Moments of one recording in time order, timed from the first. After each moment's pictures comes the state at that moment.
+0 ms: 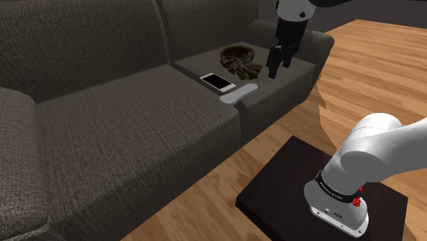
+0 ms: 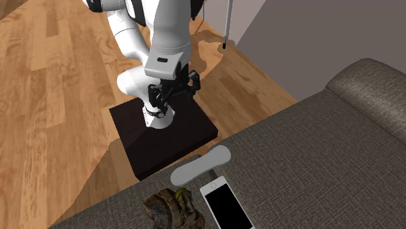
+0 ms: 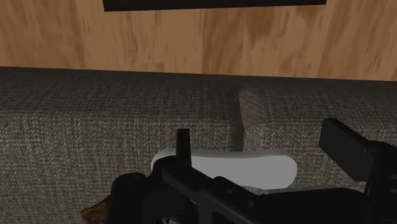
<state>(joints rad) -0.02 -0.77 0.07 -2.32 -0.03 1.59 0.02</state>
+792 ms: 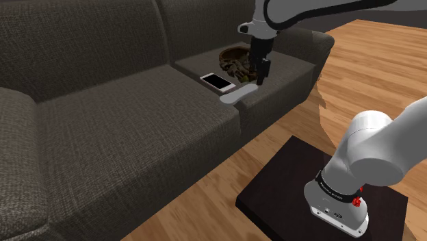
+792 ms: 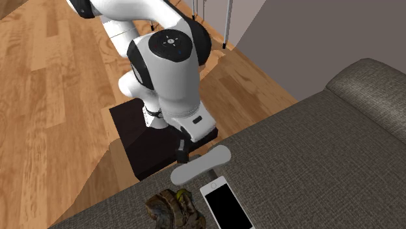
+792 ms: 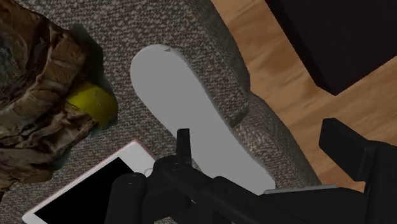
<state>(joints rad) 0.22 -0.47 -0.22 -2.28 -0.11 1.84 -0.90</state>
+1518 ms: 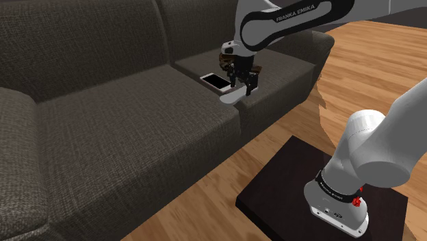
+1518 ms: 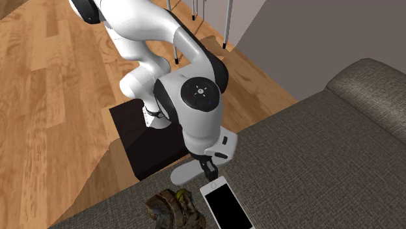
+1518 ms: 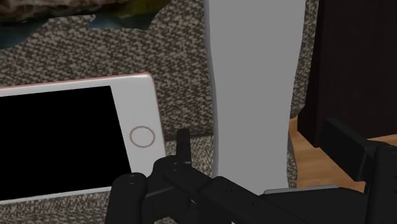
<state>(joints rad) 0.34 -0.27 -0.31 -2.26 -0.08 2.00 -1.40</state>
